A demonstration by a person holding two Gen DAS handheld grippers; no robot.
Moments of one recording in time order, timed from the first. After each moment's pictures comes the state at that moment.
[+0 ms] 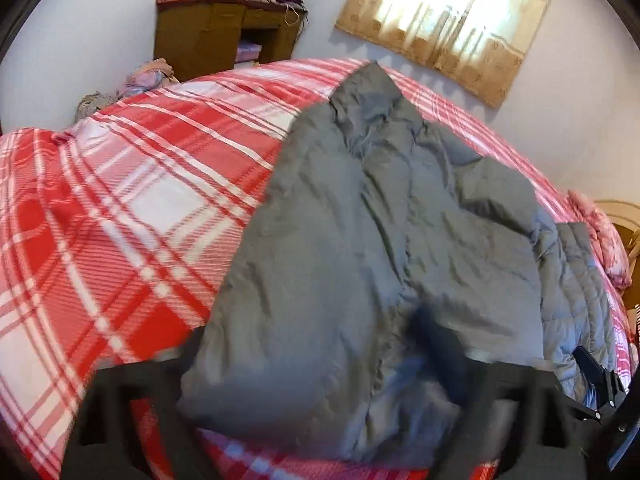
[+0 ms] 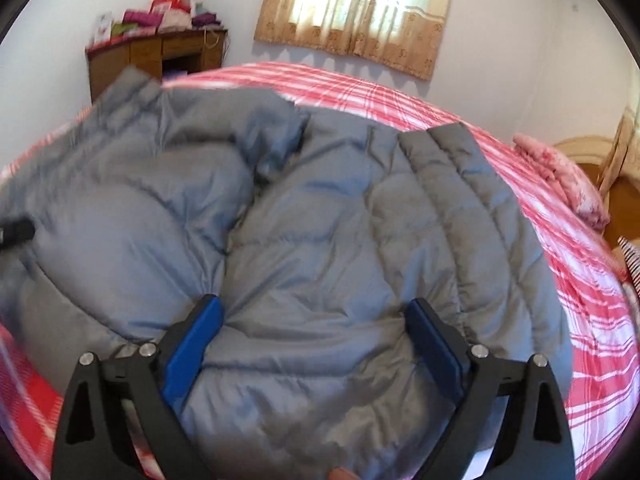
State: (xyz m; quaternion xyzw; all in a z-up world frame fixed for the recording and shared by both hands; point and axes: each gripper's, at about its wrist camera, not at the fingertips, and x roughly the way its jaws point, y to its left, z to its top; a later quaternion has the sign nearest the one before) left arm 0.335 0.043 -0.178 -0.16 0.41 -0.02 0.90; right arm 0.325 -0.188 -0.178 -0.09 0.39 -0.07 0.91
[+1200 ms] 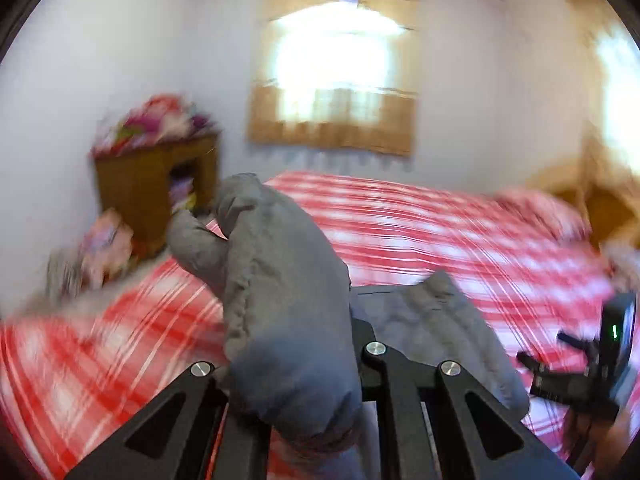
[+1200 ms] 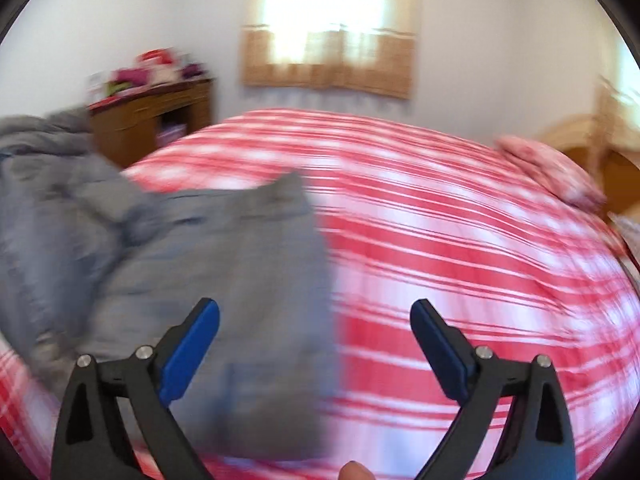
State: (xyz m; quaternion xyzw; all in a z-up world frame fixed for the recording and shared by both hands) left arm 0.268 -0.020 -0.013 0.02 0.21 -0.14 0.97; right arm 0.240 -0.309 -0.111 0.02 0.32 -0.11 0.94
